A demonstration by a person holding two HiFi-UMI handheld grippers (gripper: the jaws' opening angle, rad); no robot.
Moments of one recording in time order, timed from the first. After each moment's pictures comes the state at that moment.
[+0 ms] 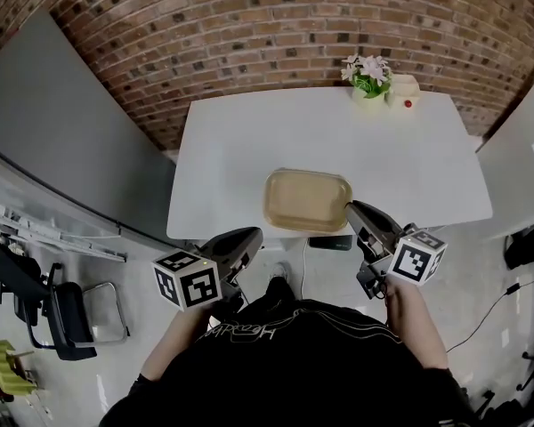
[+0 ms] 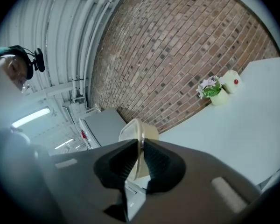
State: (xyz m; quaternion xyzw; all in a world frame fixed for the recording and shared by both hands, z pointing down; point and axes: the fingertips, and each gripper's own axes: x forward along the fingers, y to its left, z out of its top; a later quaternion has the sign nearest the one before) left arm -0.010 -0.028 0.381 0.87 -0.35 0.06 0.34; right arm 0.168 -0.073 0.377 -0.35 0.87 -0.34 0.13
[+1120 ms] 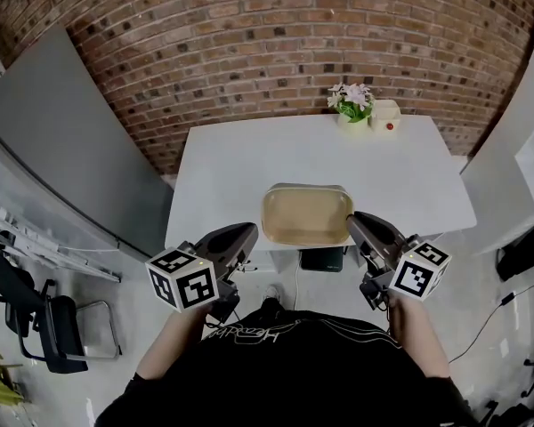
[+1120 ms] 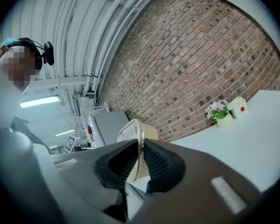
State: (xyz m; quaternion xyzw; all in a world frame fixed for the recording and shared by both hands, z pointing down) left arm 0.005 -0.015 0.319 0.90 -0.36 0.03 0.25; right arm 0.189 -0.024 0.313 -0.35 0.90 -0.24 0.13
